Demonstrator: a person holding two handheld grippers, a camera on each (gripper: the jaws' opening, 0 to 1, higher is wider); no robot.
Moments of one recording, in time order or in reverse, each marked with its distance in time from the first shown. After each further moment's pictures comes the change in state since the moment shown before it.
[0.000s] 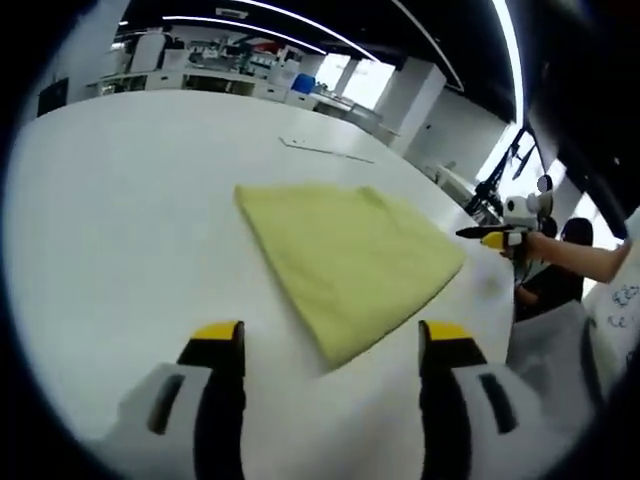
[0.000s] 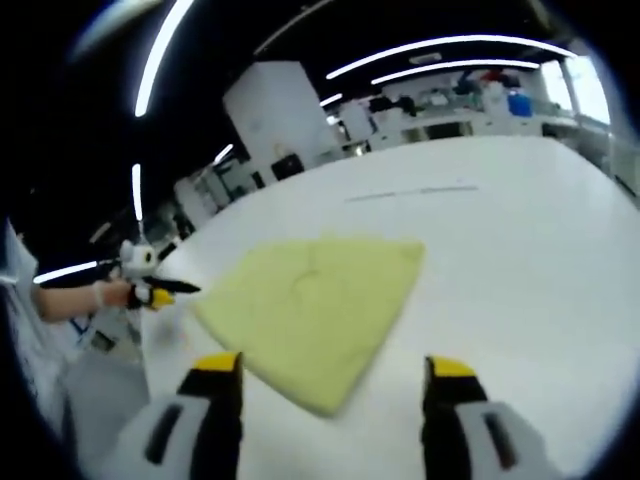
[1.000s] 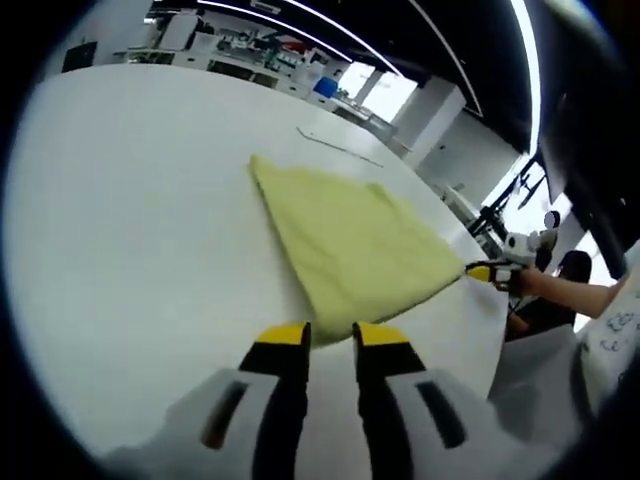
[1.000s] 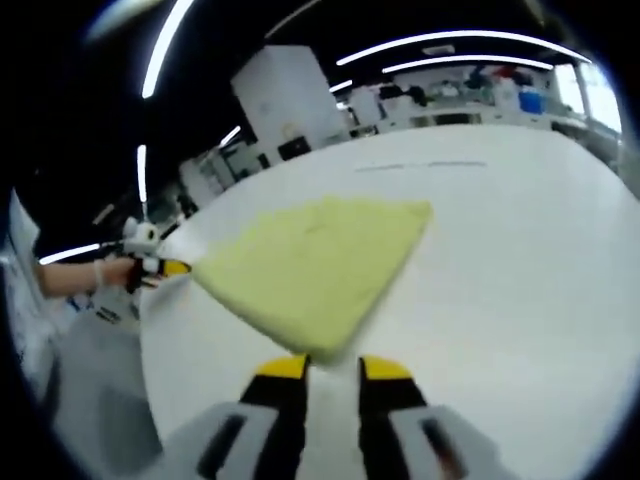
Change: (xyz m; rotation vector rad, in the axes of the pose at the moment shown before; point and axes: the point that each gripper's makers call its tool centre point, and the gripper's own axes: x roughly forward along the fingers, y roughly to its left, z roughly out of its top) left arm 0.002 -0.012 -0.025 -0.147 -0.027 0.007; right arm 0.004 -0.007 -0.042 -0.048 0.060 0.013
